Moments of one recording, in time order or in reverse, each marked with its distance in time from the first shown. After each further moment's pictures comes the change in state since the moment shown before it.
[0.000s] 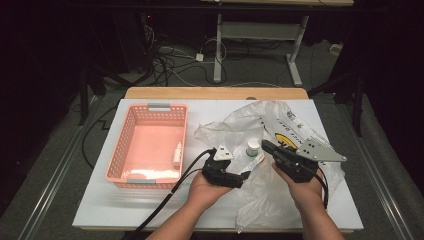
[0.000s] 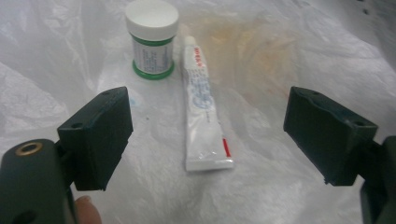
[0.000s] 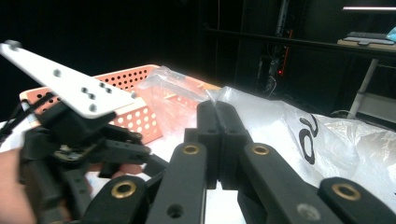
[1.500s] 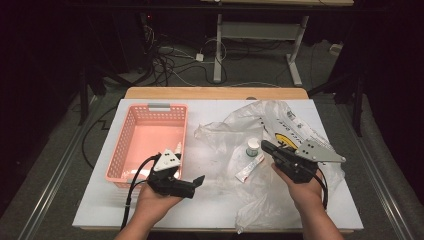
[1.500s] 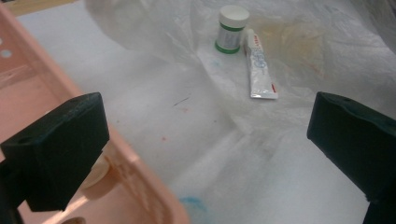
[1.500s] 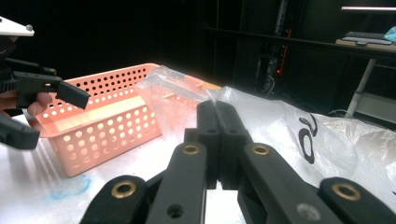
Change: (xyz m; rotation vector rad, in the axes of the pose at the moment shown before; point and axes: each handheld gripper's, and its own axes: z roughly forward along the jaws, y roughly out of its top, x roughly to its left) left arm 0.029 -0.037 -0.130 -0.049 0.167 -0.044; right arm 0.002 0.000 0.000 0.004 -0.008 -0.009
